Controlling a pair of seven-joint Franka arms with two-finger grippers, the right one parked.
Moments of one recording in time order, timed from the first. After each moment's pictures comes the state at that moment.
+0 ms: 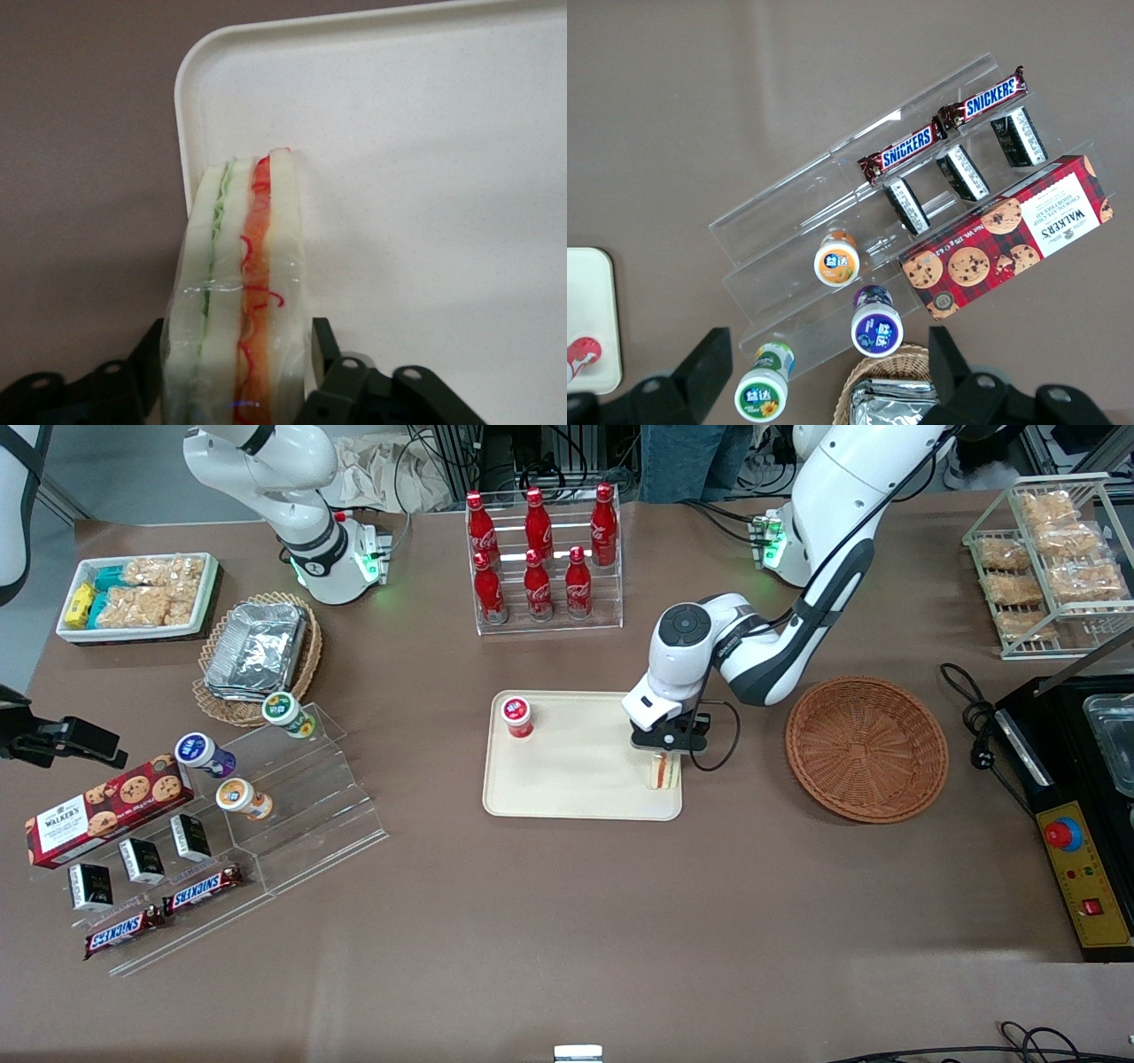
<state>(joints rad) -0.18 0.43 -0.50 -2.19 0.52 2.57 -0.95</state>
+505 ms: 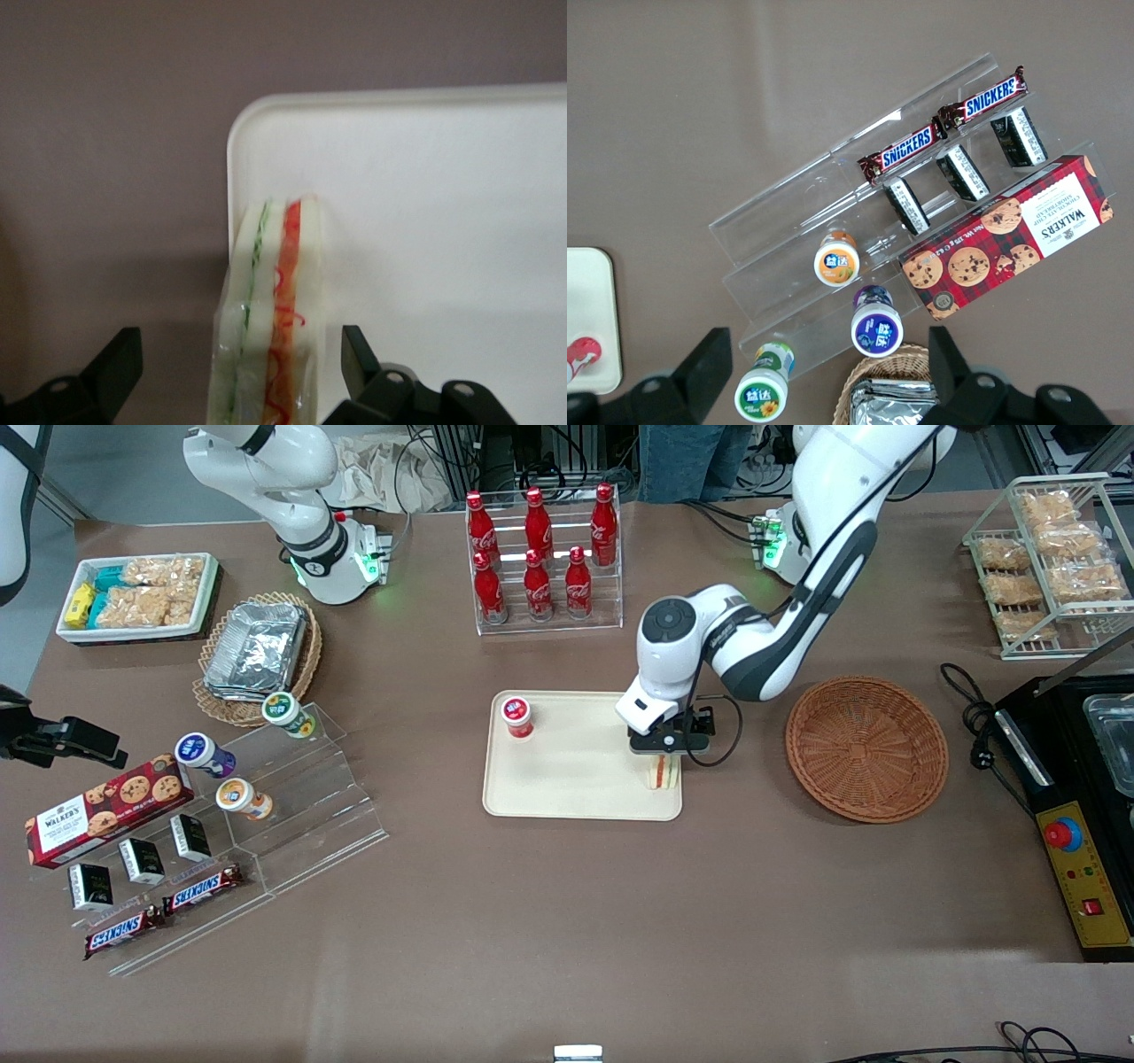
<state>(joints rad) -0.17 0.37 -0.54 -2.07 0.51 2.37 -1.02</state>
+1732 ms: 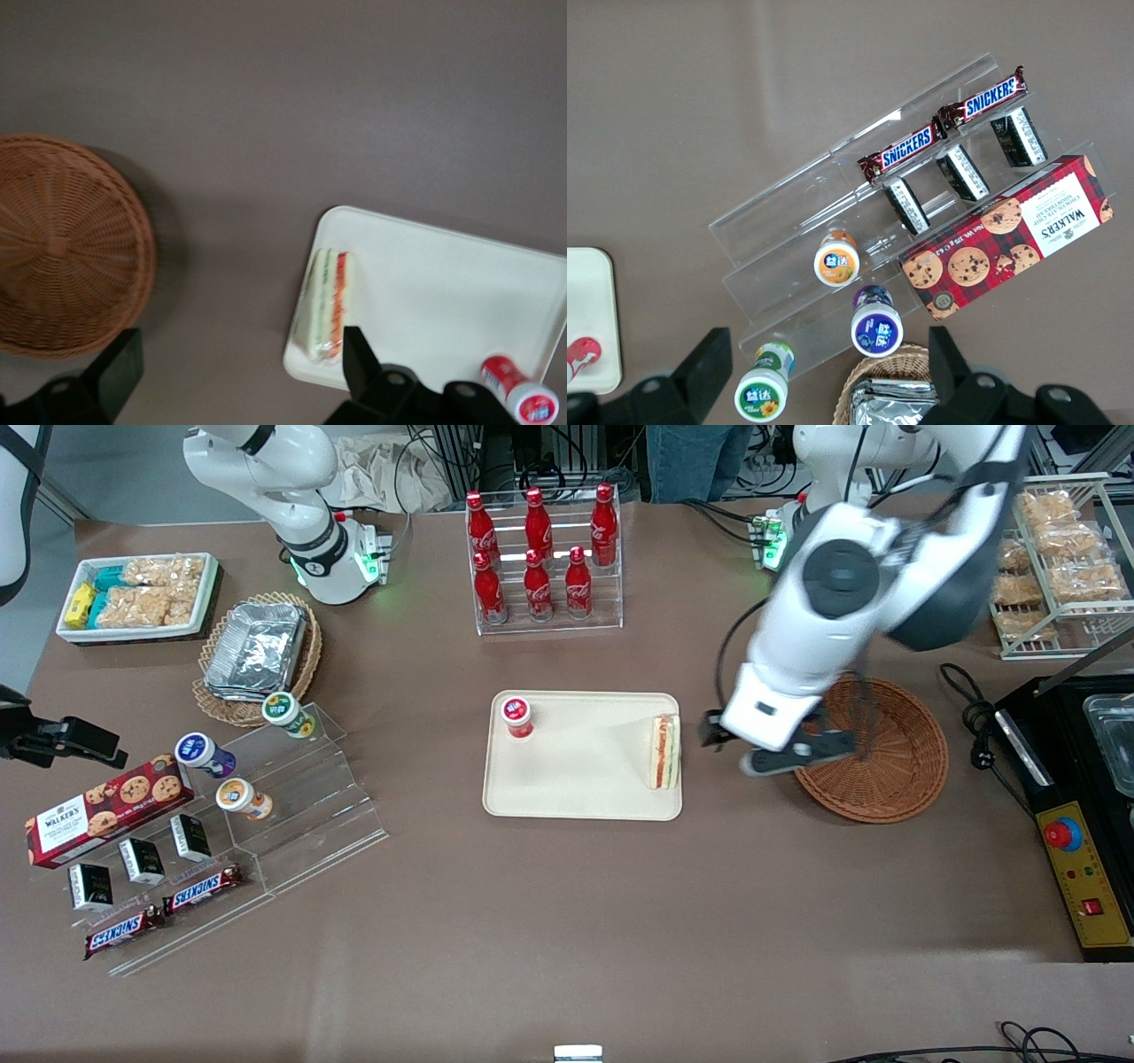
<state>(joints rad) -0.08 0.18 -0.37 -1.65 0.06 1.79 -0.62</state>
